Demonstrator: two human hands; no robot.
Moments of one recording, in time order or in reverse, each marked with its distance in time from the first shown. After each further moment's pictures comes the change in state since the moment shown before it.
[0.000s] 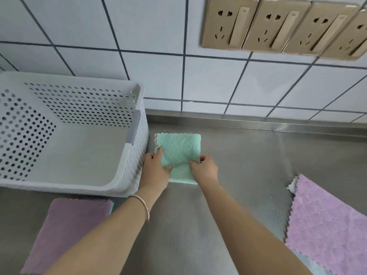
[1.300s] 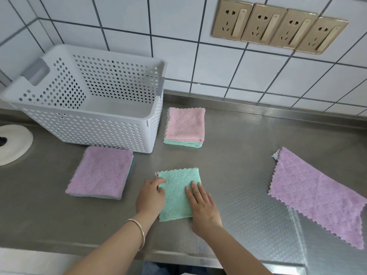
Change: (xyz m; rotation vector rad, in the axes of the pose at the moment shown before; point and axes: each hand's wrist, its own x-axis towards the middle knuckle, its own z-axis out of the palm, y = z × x) left_hand -0.174 -0.107 0.022 -0.064 -0.042 -0.125; right_hand -0.178 0.174 0.018 -1.053 -0.209 -0.623
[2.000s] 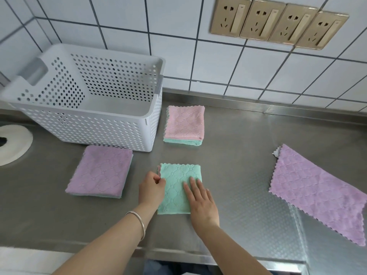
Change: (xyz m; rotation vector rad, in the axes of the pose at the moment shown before) left_hand 0.008 0.017 -0.006 -0.213 0.095 -0.105; right_hand 0.006 -0.005 0.014 0.044 0.276 0.005
